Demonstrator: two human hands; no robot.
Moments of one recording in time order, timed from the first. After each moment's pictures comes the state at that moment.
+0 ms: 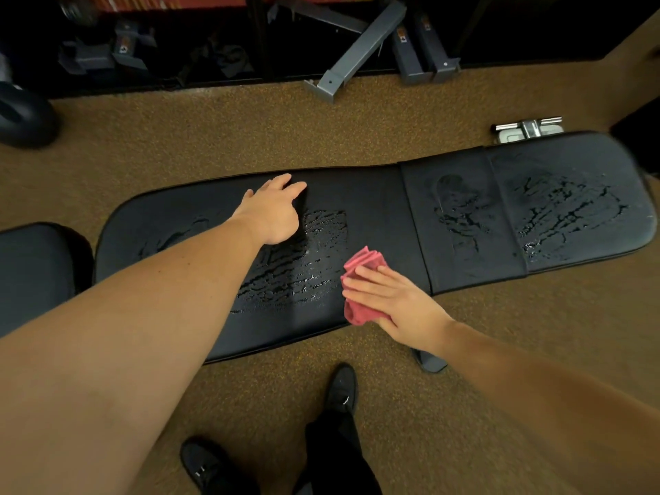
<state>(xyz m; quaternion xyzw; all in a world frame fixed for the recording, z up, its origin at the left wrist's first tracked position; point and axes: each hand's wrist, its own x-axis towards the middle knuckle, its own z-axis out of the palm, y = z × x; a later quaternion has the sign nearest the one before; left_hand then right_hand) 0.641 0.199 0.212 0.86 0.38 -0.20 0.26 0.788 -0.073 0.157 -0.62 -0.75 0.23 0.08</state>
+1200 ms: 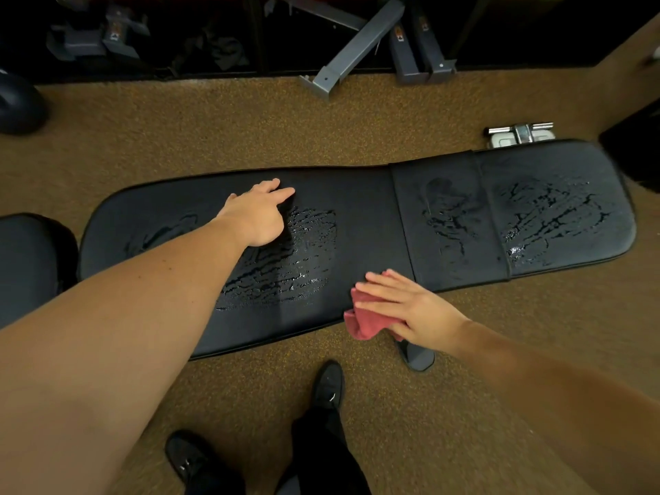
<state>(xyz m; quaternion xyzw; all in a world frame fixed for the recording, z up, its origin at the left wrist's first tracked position) 0.637 0.199 0.207 0.85 0.40 -0.21 0.28 0.826 -0.096 0.164 -0.57 -0.78 0.22 0.09</state>
